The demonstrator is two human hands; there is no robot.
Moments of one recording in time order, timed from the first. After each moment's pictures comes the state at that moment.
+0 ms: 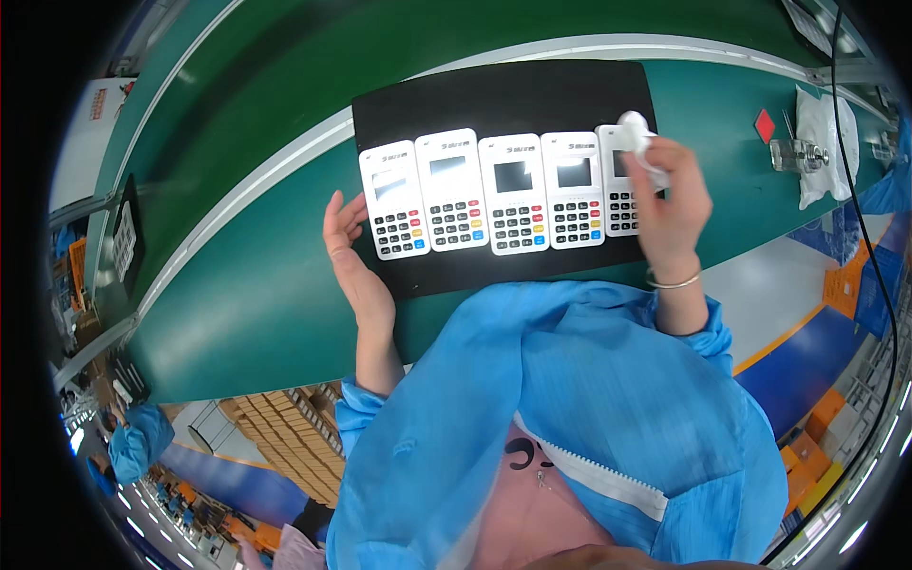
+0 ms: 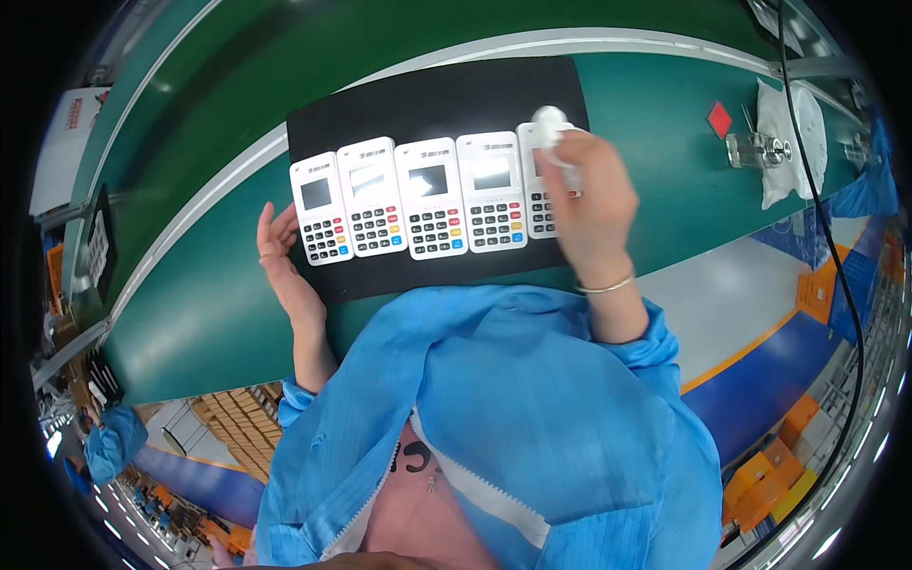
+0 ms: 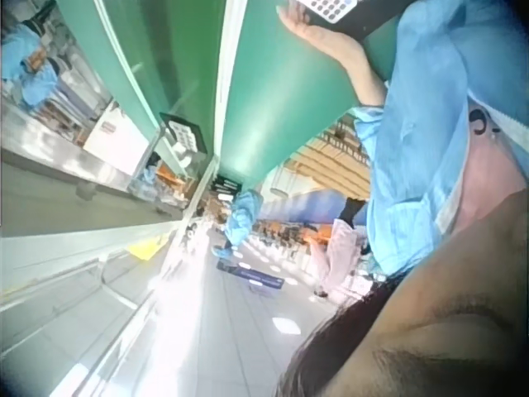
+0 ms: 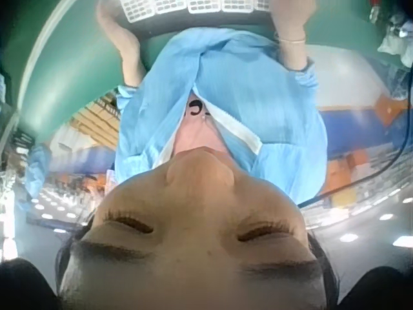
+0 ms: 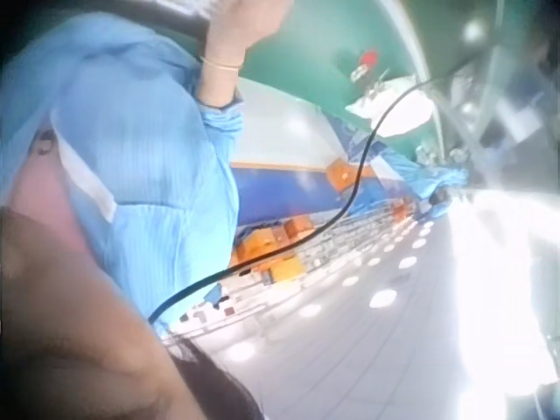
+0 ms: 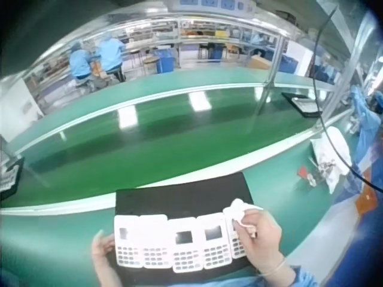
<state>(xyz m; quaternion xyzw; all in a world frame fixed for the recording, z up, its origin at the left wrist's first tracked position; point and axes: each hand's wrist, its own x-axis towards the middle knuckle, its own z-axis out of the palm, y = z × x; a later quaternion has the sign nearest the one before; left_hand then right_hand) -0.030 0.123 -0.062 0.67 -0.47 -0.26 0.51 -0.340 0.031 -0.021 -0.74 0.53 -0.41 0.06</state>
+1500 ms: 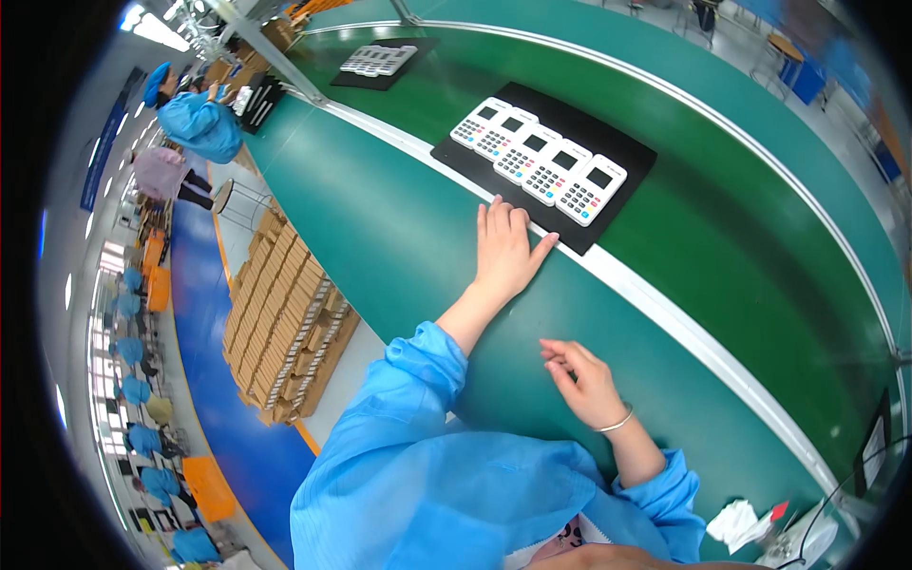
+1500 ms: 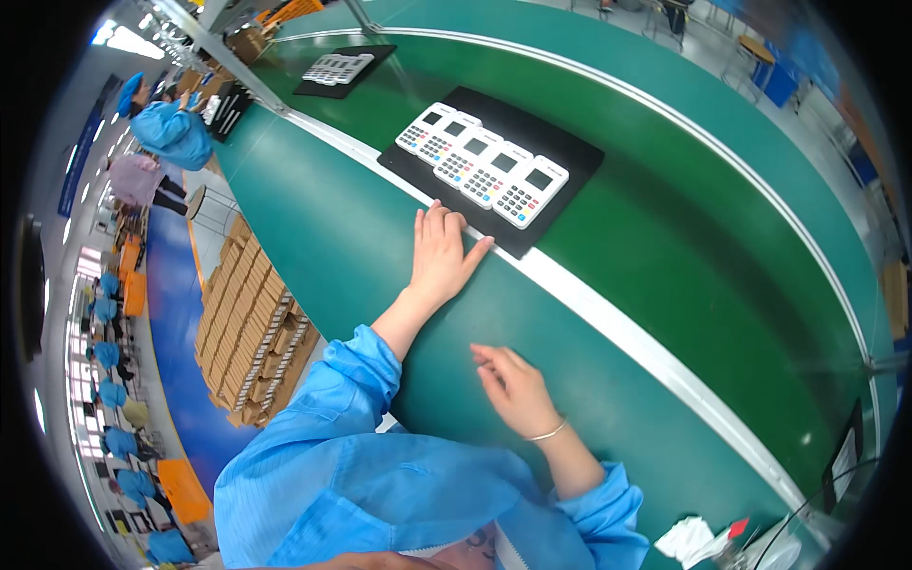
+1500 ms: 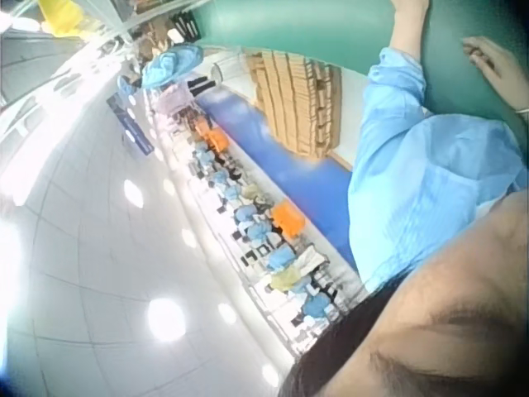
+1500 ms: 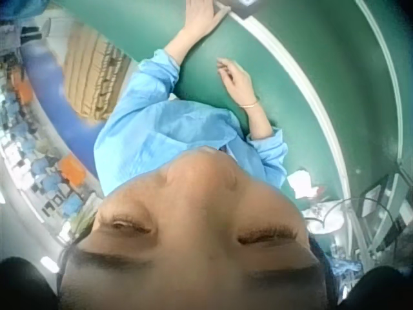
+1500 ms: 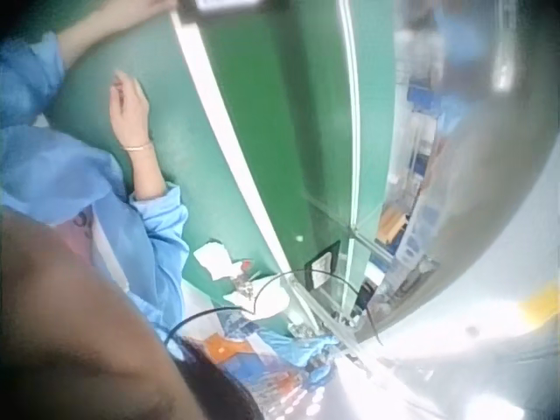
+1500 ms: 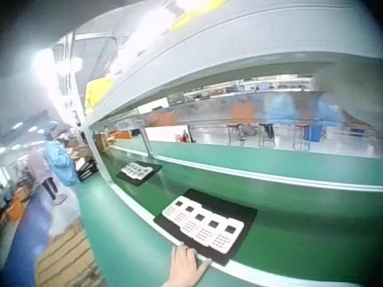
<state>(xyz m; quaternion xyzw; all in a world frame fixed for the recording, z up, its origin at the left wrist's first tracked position) 0.082 0.084 -0.075 0.87 -0.42 0.13 0.20 -0.152 0.035 -0.060 -0.78 0.08 -0.13 0.61</state>
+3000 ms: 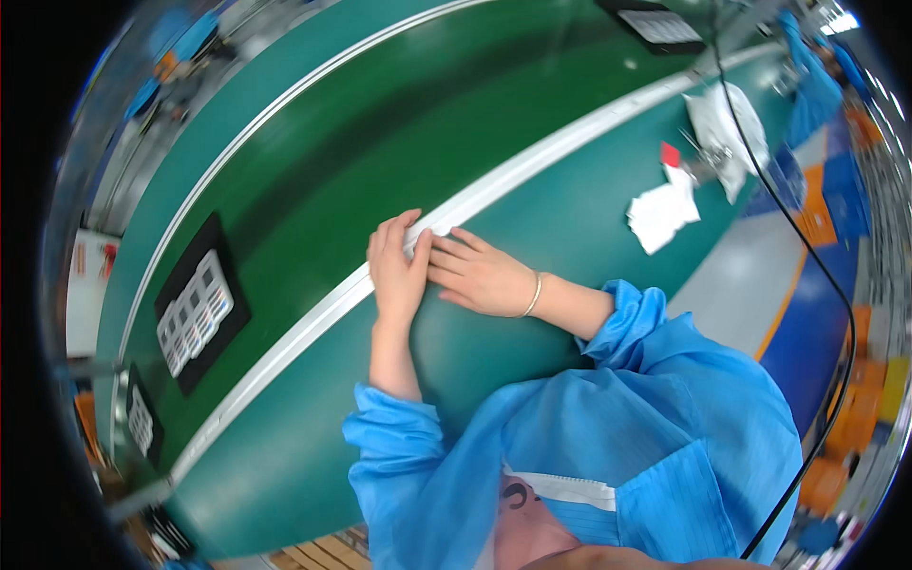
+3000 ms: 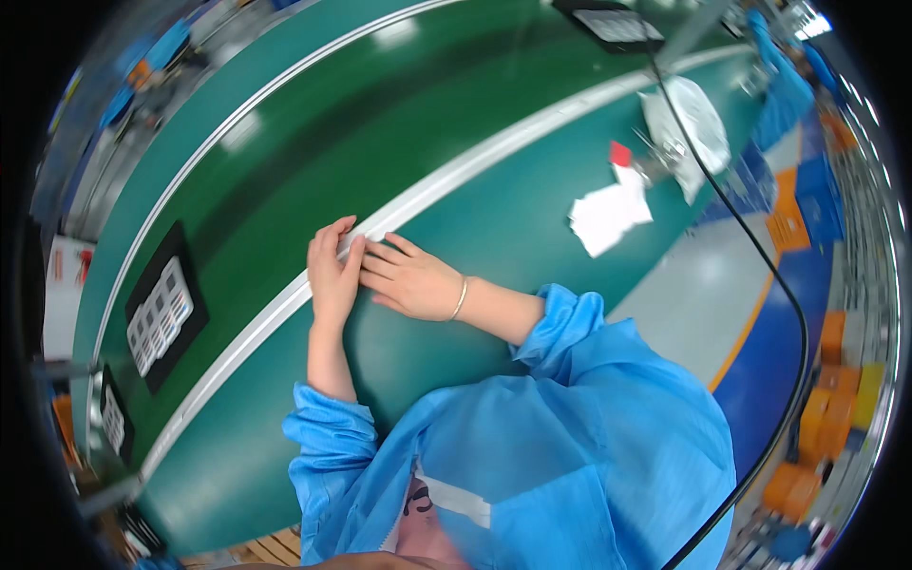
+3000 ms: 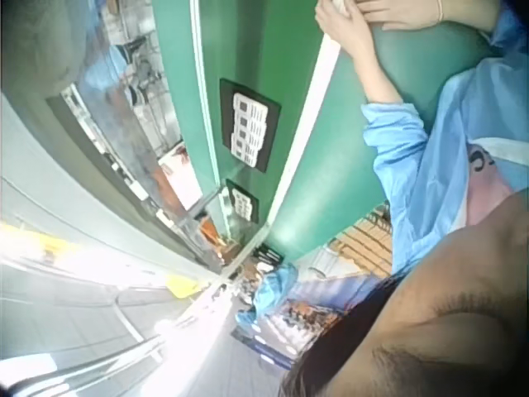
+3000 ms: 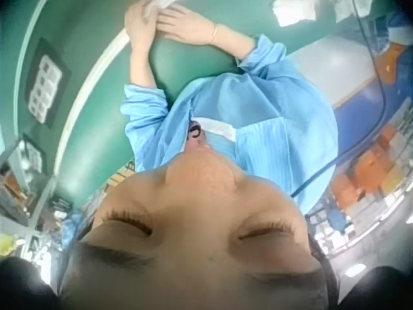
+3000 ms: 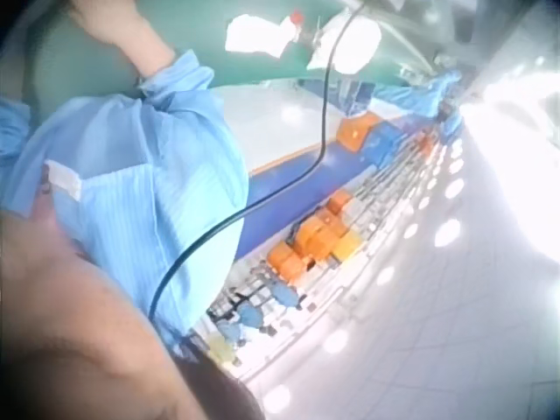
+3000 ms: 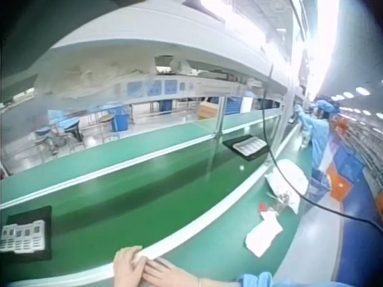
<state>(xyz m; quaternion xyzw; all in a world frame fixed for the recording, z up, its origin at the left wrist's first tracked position) -0.189 0.046 -0.082 0.53 -0.73 -0.22 0.37 -0.356 0.081 -0.084 -0.89 0.34 -0.30 0.05</state>
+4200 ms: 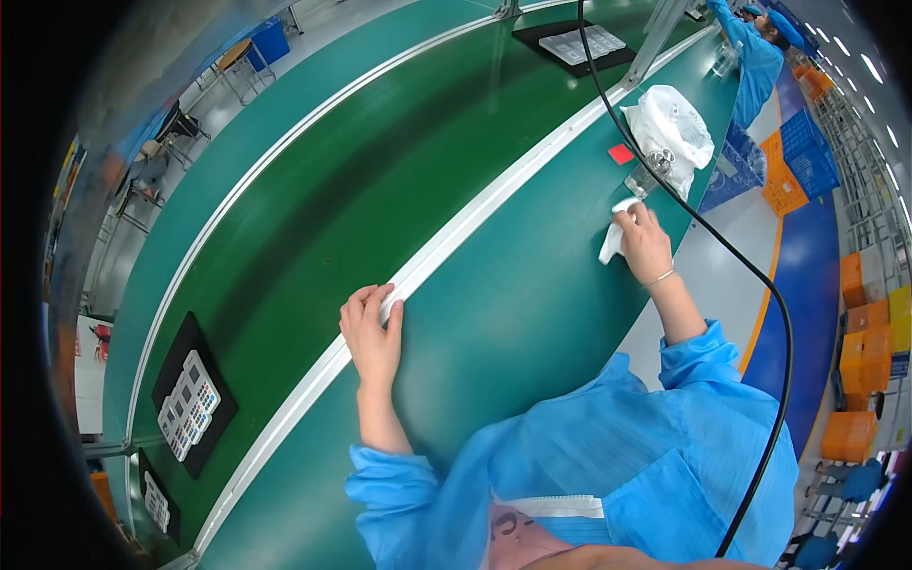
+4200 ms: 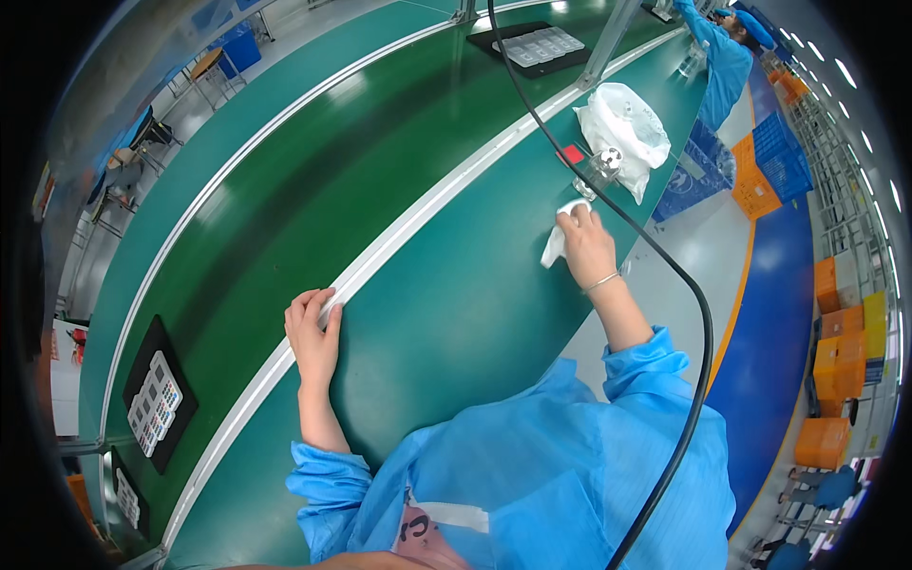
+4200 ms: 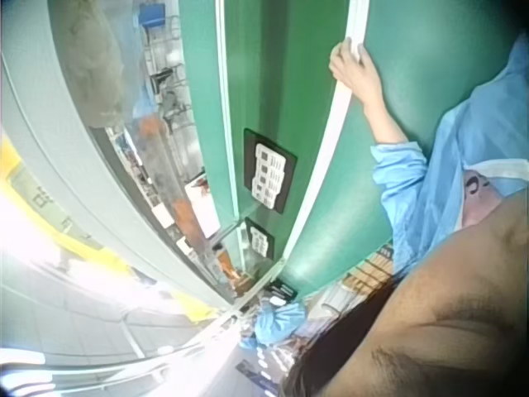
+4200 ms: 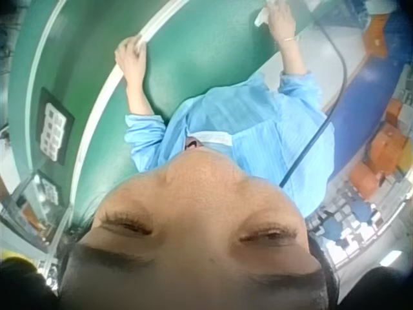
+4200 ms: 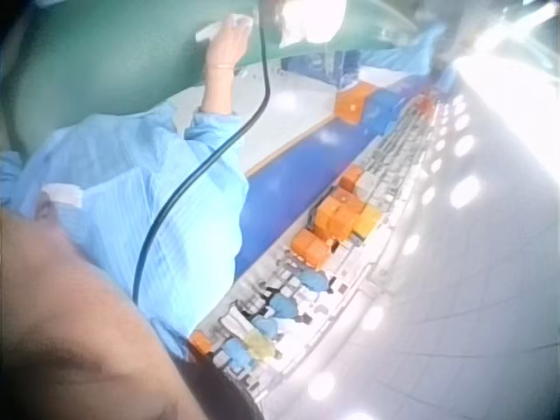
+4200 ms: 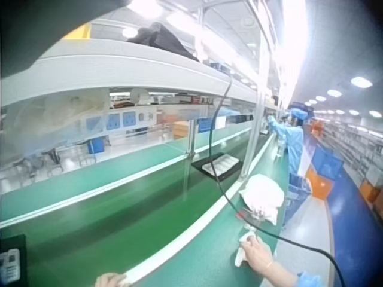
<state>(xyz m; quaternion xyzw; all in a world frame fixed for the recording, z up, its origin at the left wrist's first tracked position) -0.187 0.042 -0.073 0.54 -0.76 -0.18 0.29 -0.597 0.140 -0.050 -0.61 0.79 -0.06 -0.03</state>
